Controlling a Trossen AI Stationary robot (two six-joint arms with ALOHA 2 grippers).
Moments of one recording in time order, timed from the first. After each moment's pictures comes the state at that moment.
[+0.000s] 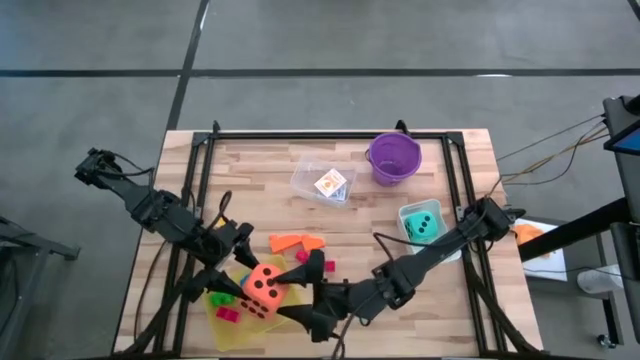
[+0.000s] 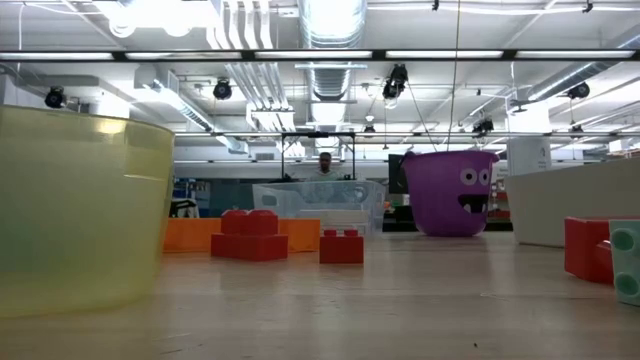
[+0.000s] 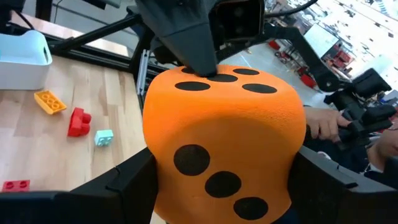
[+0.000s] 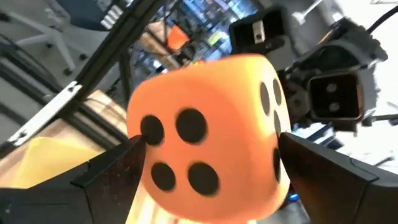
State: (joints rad) left arm -0.57 1.06 1.11 -0.31 0.03 -0.56; right arm 0.52 2.00 1.83 0.09 0.58 -0.68
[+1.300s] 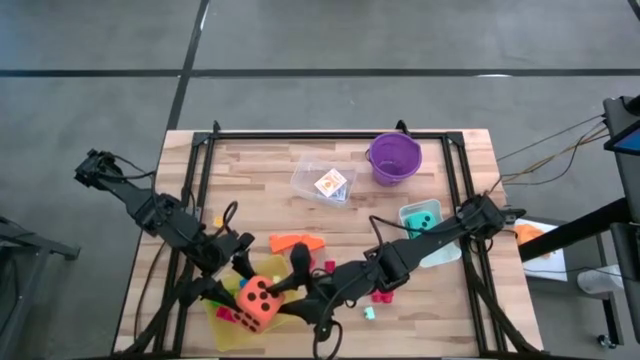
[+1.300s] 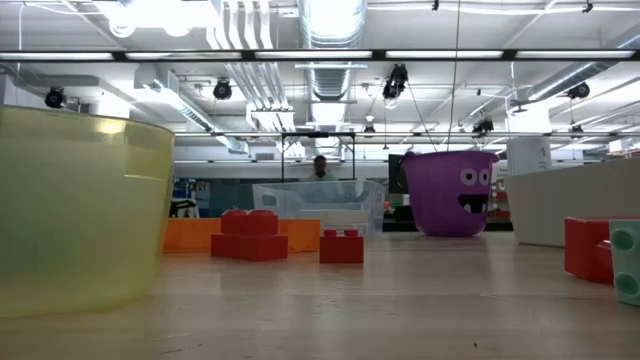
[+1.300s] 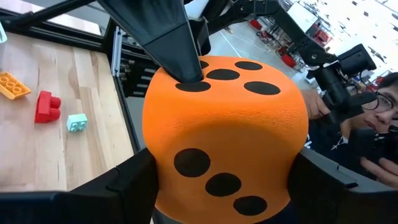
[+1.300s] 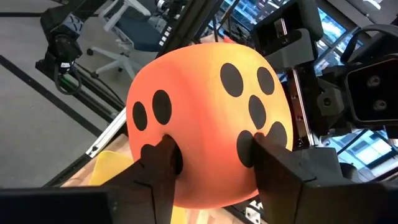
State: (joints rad) left arm -0.54 1.09 1.11 -0.32 0.14 -0.55; right arm 0.44 2.02 1.97 -0.14 0.28 -0.50
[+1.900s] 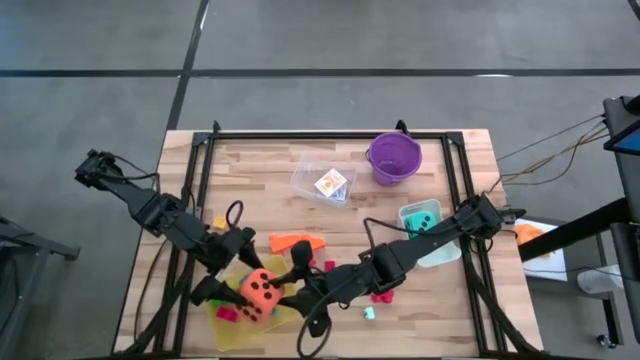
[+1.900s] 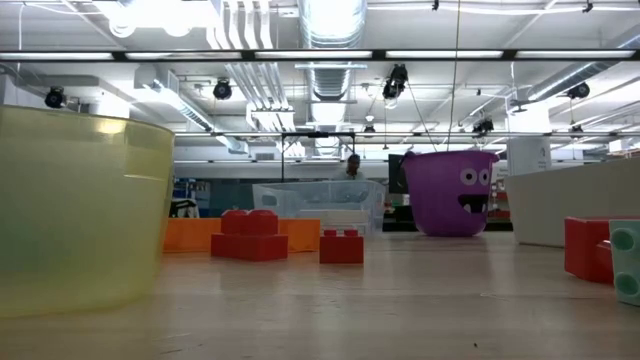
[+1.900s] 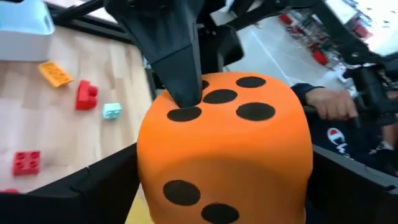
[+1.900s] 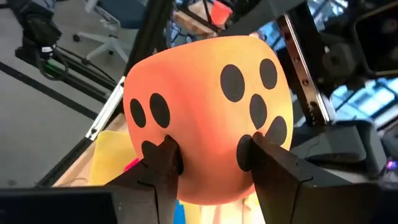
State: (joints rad) left arm -0.54 1.09 1.11 -0.39 0.06 -0.55; right arm 0.43 2.04 1.96 -0.21 0.37 -0.35
